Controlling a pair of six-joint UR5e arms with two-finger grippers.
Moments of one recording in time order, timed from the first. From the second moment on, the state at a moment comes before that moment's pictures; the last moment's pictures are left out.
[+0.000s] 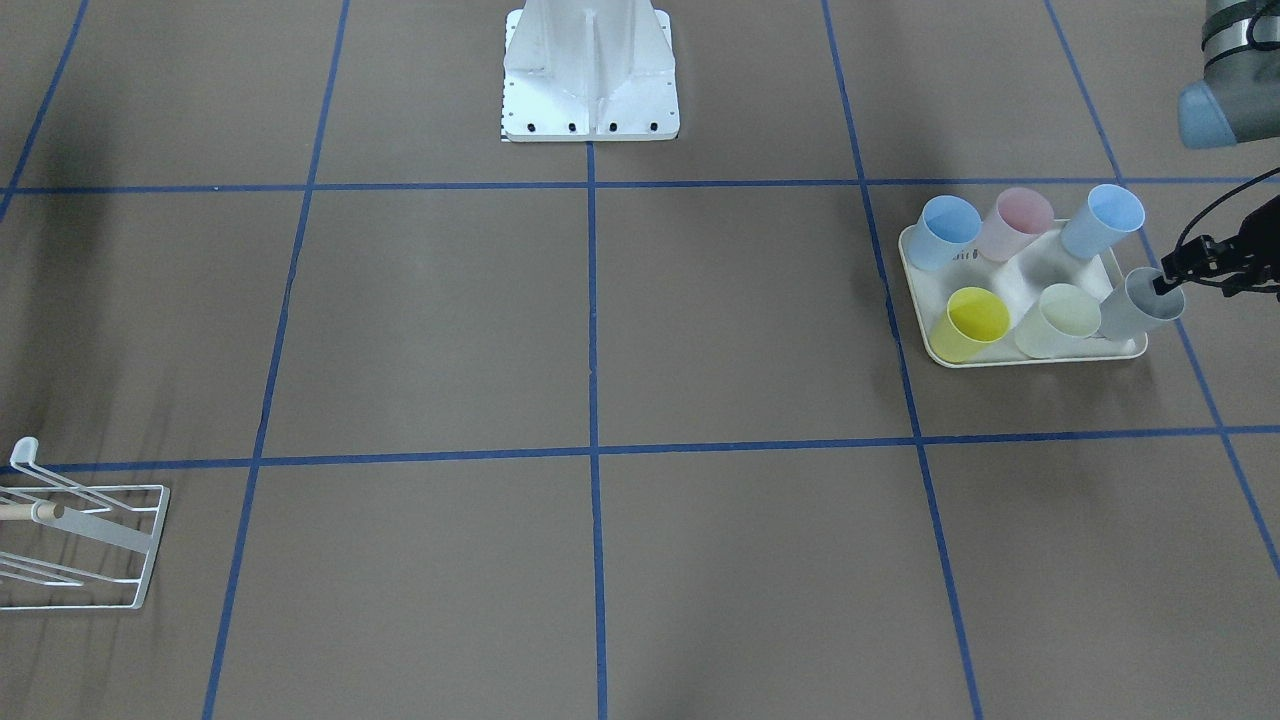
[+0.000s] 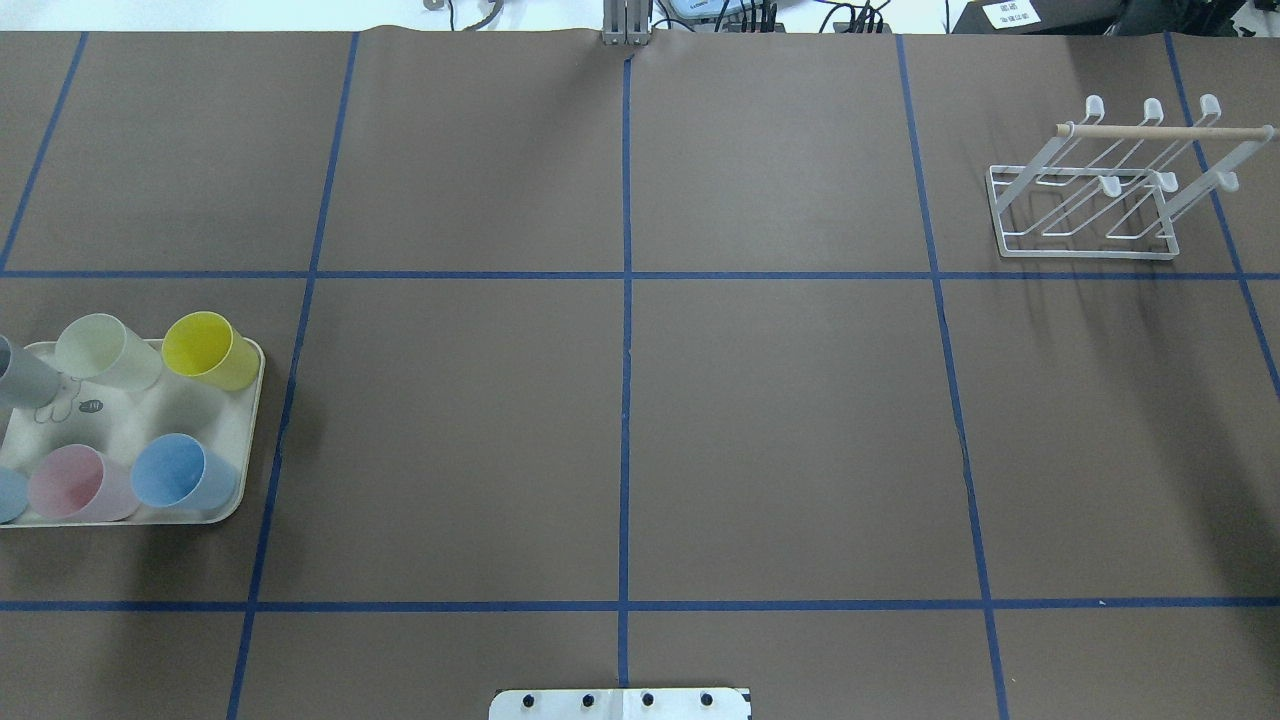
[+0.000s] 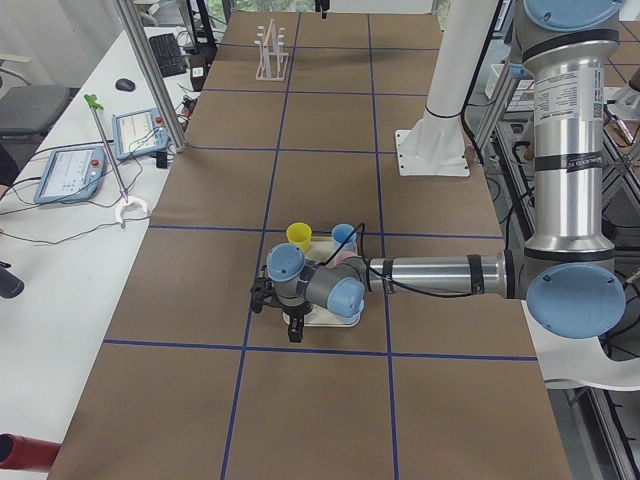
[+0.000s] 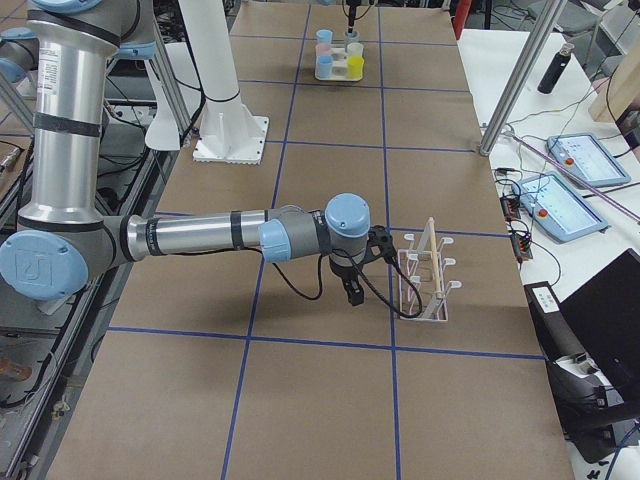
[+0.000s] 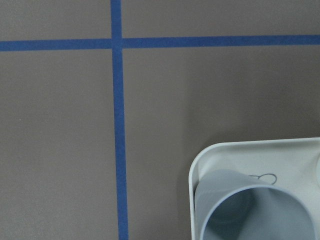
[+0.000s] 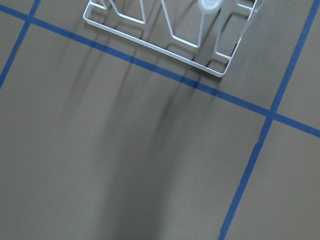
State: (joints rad) left arm -1.24 -1.47 -1.54 -1.99 -2.34 -0.38; right arm 1.43 -1.72 1.83 -1.45 2.40 -0.12
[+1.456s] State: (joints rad) left arm -1.40 -1.48 -1.60 -1.99 -2.53 -0.45; right arm 1.43 -1.72 1.83 -1.44 2.43 -0.08
